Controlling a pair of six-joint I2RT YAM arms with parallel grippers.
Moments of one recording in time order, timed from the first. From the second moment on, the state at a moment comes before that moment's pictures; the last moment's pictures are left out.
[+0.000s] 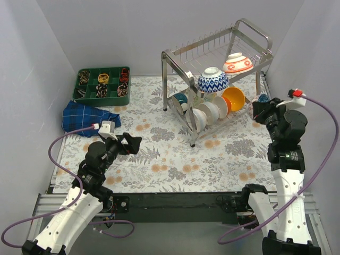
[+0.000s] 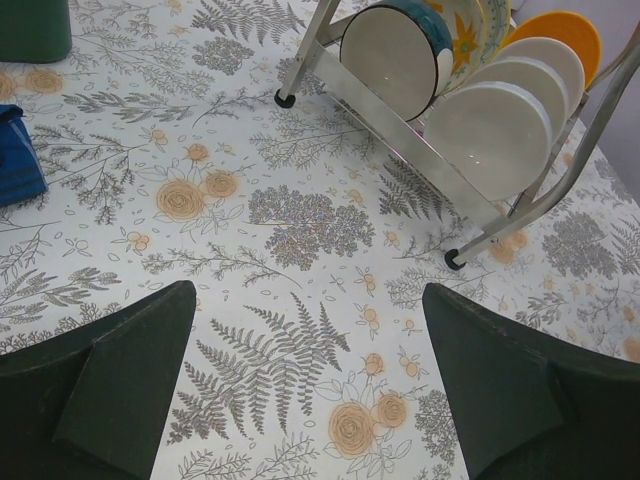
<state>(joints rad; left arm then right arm) -0.43 0.43 0.39 -0.14 -0.01 -0.39 -0.07 0.72 0.94 -0.23 -0.12 0.45</state>
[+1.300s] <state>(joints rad) -0.43 0.89 0.59 -0.29 0.36 -0.53 1.32 1.03 0.65 -0.38 0.11 0.19</state>
